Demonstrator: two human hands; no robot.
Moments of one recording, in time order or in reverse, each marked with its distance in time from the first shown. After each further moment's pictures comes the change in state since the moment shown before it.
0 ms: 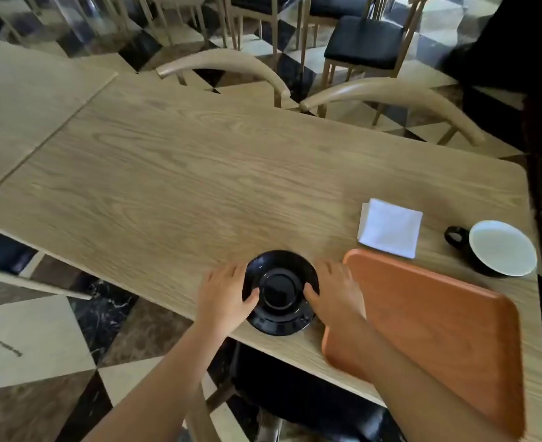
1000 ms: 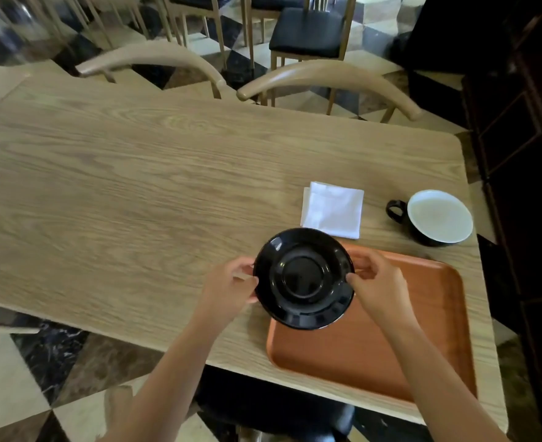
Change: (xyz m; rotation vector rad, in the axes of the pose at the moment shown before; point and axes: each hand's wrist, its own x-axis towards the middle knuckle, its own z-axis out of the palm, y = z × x) left_hand 0.029 0.112 -0.007 -1.104 -0.234 -0.338; right_hand -0.042 0.109 -0.061 0.660 0.294 0.268
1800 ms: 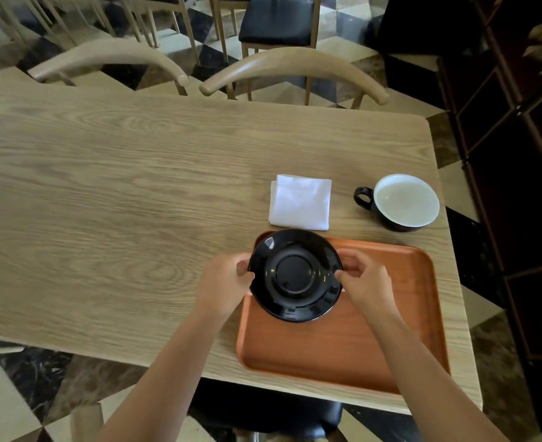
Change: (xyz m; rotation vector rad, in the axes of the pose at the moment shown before) left_hand 0.021 0.007 0.045 0.525 -0.031 0.174; right_hand 0.013 0.050 -0.014 0.106 0.025 0.166
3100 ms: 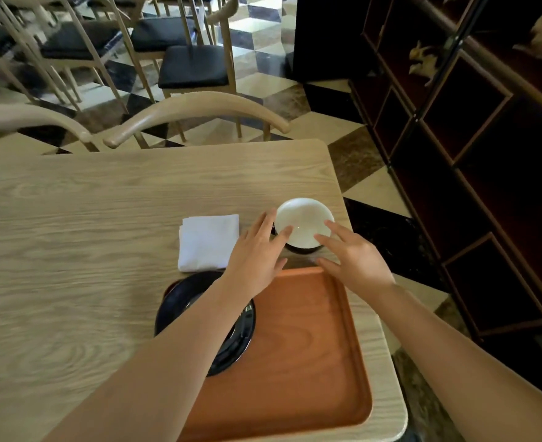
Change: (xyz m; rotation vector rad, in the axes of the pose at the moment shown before) left_hand 0.093 0.132 0.118 0.654 0.023 0.774; right_hand 0.077 0.047 -0.127 -0.694 0.225 -0.694
